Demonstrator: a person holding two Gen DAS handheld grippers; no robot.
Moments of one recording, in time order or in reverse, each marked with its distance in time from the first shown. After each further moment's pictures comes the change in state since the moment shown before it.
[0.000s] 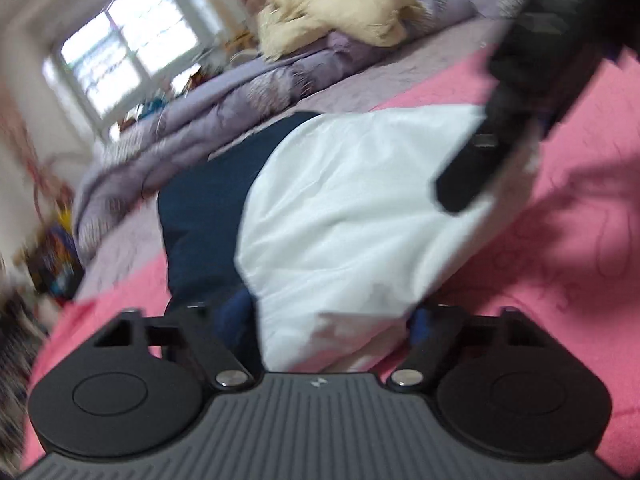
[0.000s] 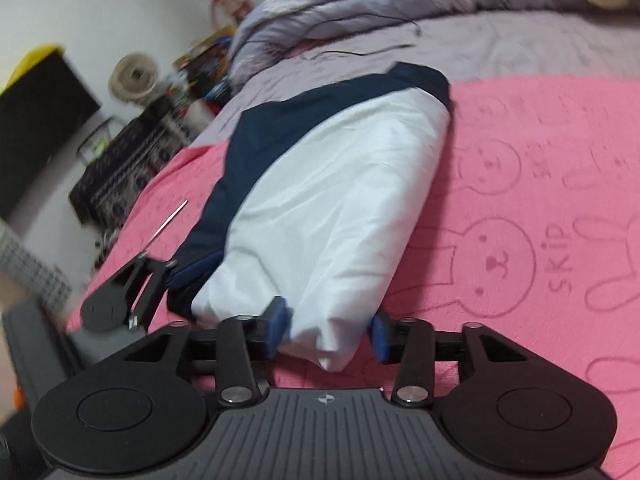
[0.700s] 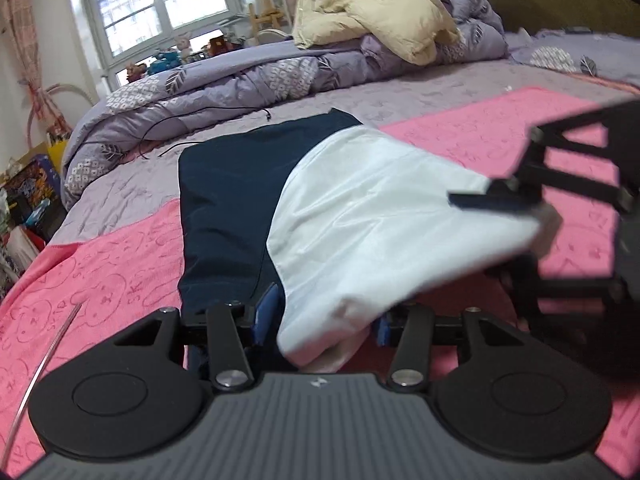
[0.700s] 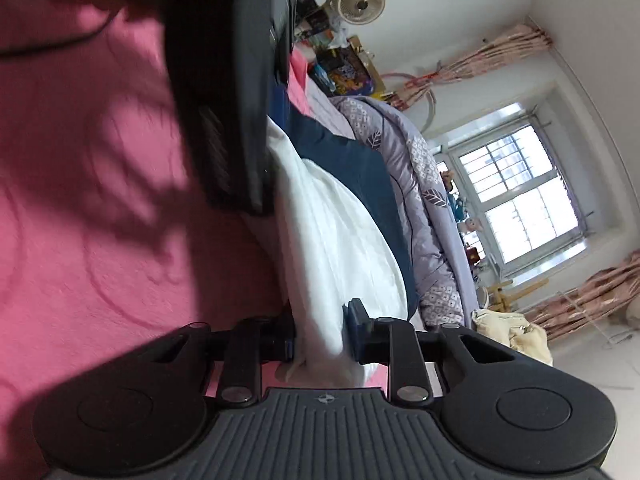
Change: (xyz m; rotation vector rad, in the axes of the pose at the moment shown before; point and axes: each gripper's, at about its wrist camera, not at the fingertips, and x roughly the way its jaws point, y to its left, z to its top) left arm -0.004 0.036 0.008 -0.120 0.027 -0.042; right arm 0.063 0.078 -0.116 -1.417 -0.283 -0.664
